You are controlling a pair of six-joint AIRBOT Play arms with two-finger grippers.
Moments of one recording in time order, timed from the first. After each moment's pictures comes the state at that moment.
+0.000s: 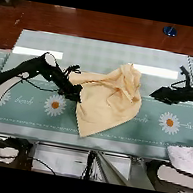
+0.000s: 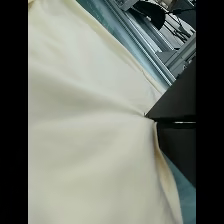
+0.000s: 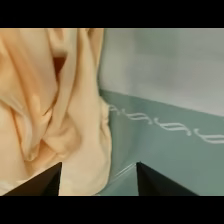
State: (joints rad) left arm -0.27 -1.60 1.07 0.83 -1.32 -1.37; right arm -0.36 -1.45 1.00 -0.82 1.32 0.95
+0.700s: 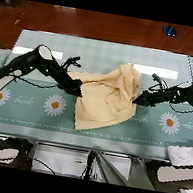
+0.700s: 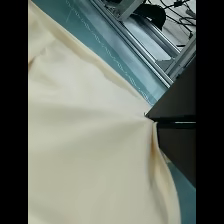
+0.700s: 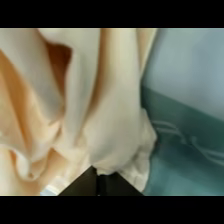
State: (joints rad) left arm -0.26 -1.49 1.13 0.83 -1.33 -1.32; right arm -0.17 -1.65 1.00 -0.69 1.33 0.95
